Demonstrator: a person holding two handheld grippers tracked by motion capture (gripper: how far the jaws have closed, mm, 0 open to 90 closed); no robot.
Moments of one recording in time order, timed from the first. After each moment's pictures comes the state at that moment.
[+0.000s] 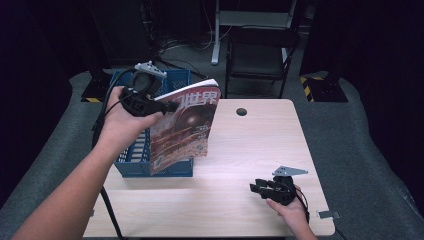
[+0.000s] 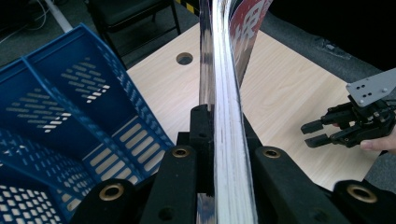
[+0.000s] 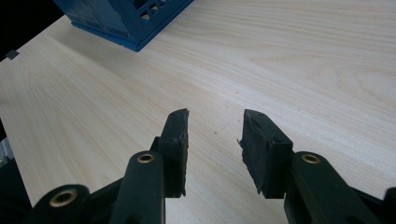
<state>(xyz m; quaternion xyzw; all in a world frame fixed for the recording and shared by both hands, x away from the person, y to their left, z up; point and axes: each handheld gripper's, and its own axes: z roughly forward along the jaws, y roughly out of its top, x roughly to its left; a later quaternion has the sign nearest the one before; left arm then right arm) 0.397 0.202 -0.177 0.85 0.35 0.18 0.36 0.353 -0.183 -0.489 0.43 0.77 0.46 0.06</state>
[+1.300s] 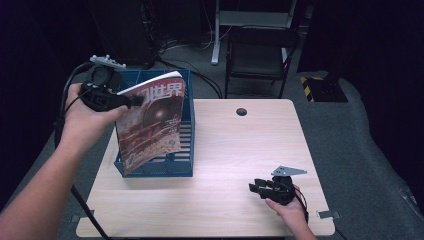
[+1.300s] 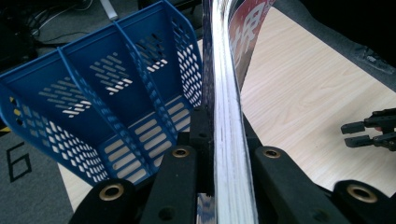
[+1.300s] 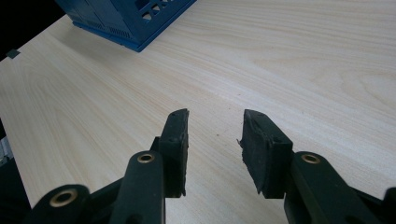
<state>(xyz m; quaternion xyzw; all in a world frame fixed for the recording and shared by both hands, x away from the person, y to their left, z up) 0.394 0.267 -0.167 0.81 0.42 0.21 0.34 0.353 -0.180 -0.490 0.42 0.78 0.46 0.06</state>
